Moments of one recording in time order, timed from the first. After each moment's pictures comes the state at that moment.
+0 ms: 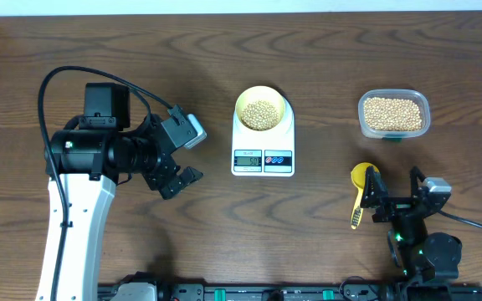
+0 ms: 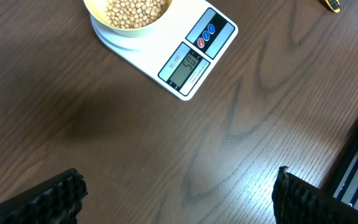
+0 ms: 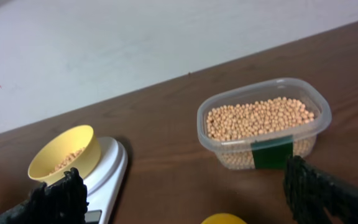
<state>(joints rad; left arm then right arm) -0.02 1.27 1.29 -1.26 0.50 0.91 0.02 0.01 0.04 -0.11 -0.09 0.32</state>
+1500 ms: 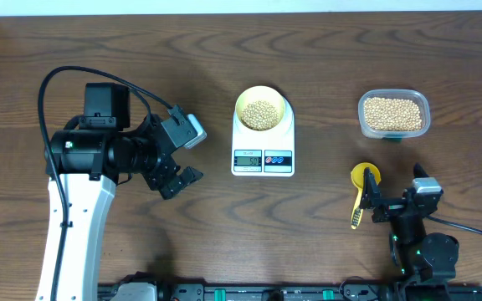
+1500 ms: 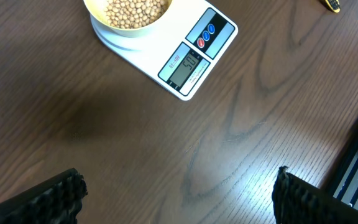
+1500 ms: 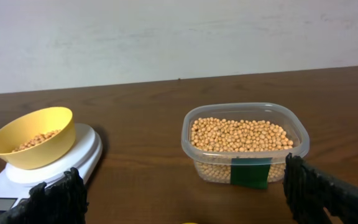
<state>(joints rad) -0.02 1.27 1.29 -1.26 0.50 0.91 0.04 0.01 0.01 -0.07 -0.07 0.08</state>
